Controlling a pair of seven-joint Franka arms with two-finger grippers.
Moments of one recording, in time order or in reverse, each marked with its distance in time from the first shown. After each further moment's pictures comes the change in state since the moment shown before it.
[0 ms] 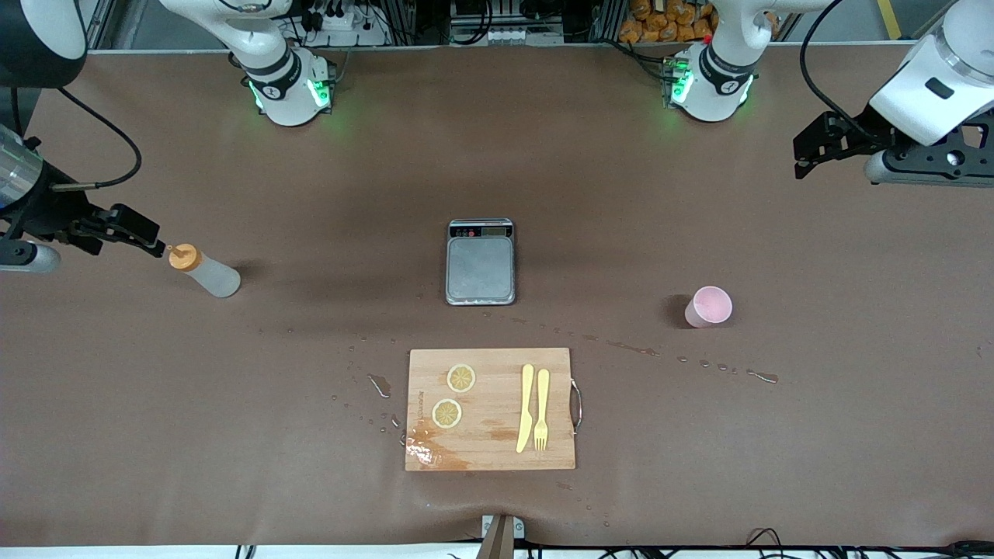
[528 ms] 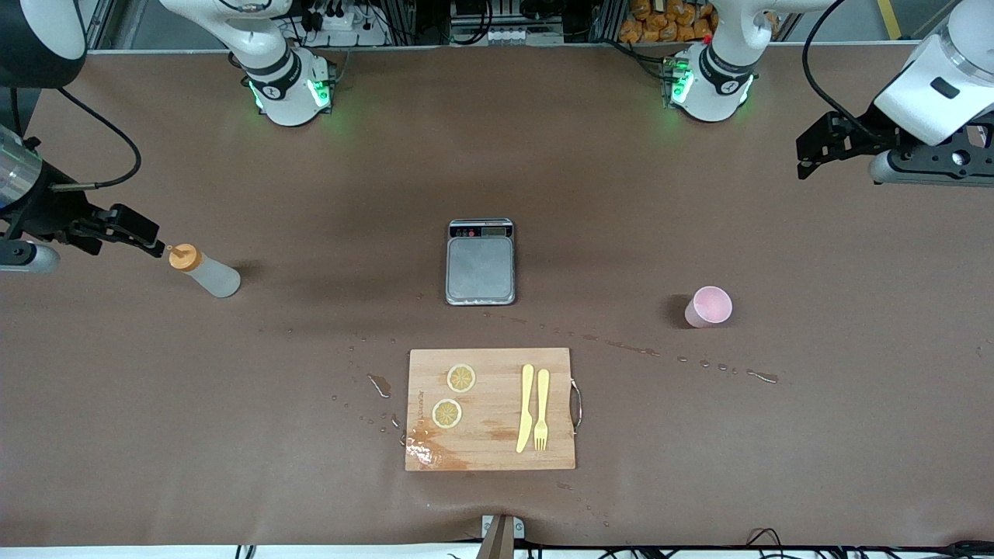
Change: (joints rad) left arm 0.004 0.000 0.001 0.003 0.000 0.000 0.001; right arm 0.000 0.000 -0.002 0.000 -0.001 0.000 0.000
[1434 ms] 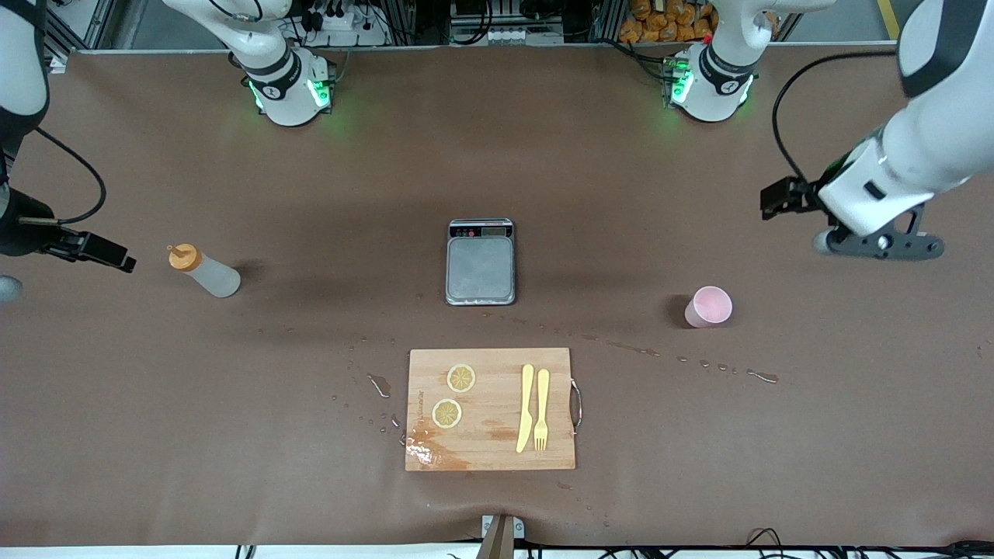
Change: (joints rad) left arm 0.005 0.189 0.000 -0.014 -0.030 0.038 0.000; right arm -0.119 0.076 -0.023 -0.009 0.000 -0.016 0.029
